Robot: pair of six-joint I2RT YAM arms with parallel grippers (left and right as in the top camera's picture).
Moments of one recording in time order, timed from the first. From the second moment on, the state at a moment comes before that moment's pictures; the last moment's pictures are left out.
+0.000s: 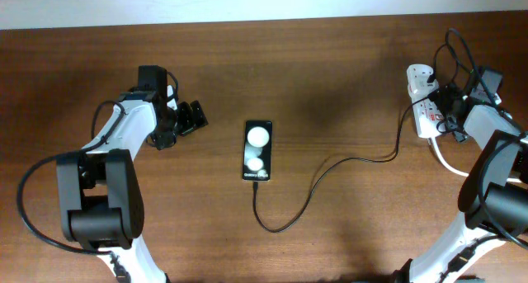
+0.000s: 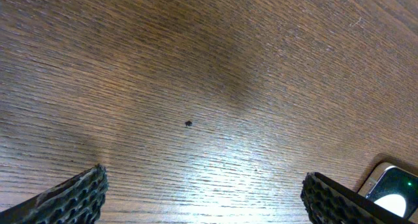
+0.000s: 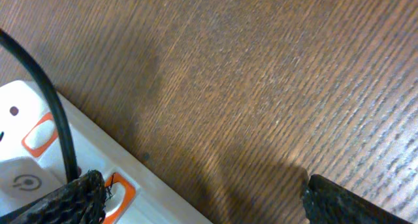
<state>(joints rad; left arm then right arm) 0.00 1.98 1.33 -0.67 0.22 -0.41 -0.44 2.04 1.27 -0.24 0.05 0.64</state>
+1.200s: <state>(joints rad) 0.00 1.98 1.33 -0.67 0.22 -0.41 -0.43 2.04 1.29 -0.29 0.04 0.60</state>
